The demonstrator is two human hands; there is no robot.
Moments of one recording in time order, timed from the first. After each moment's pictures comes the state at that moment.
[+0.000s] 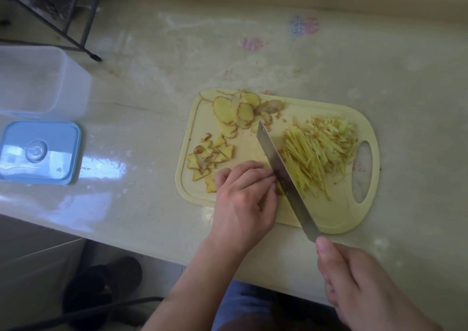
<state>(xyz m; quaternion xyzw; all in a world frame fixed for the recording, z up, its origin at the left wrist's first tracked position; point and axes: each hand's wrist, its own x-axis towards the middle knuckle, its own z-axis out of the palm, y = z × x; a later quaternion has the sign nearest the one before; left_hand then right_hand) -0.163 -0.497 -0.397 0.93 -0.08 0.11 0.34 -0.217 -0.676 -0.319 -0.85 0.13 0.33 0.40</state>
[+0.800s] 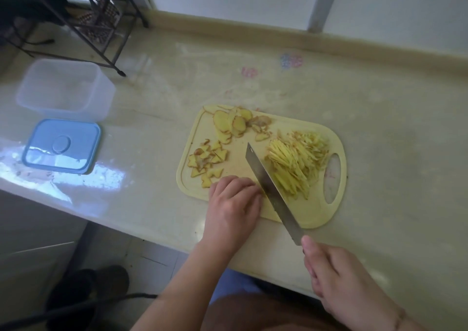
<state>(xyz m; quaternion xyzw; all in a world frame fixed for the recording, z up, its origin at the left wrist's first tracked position) -0.188 -0.504 -0.400 0.94 -0.05 0.16 0.30 -0.228 -0.706 -0.316 -0.83 0.08 0.34 0.43</state>
